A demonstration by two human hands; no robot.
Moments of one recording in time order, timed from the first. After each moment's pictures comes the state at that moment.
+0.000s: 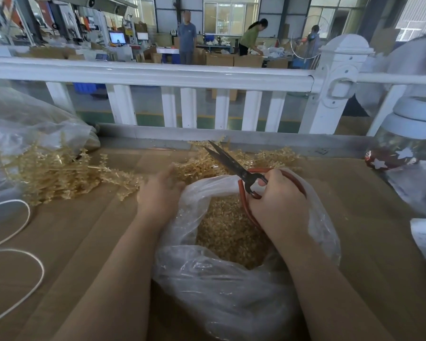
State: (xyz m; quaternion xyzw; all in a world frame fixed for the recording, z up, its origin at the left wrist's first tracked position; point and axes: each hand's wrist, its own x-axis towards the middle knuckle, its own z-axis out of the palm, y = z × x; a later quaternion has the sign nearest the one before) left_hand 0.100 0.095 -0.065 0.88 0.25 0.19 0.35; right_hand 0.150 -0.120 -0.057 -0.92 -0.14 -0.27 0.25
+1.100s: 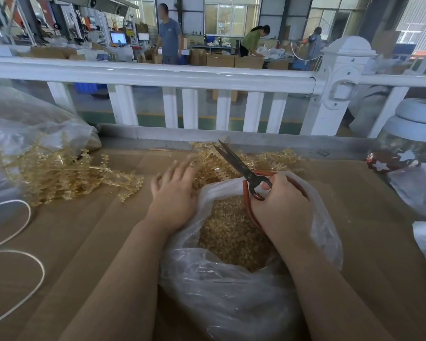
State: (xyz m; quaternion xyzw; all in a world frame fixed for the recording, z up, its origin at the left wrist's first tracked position) left_hand 0.108 0.087 -0.077 0.96 0.09 0.23 0.14; right_hand 0.153 -0.120 -0.061 -0.92 -0.11 -0.23 0.28
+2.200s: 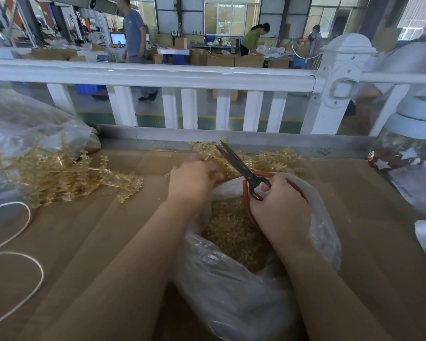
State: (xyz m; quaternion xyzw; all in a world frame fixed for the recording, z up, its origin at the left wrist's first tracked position) left_hand 0.142 0.059 -0.042 0.95 0.09 0.22 0.18; right_hand 0.155 -0.120 -0.066 -0.92 -0.11 -0.24 0.30
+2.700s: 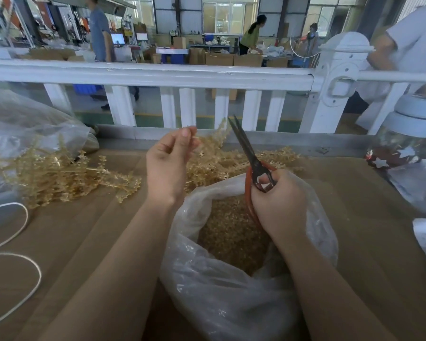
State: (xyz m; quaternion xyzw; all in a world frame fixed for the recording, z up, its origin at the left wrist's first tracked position) left_hand 0.108 0.057 -0.012 0.59 0.05 0.38 0.71; right_hand 0.153 -0.117 -0.060 -0.86 -0.11 -0.27 0.41
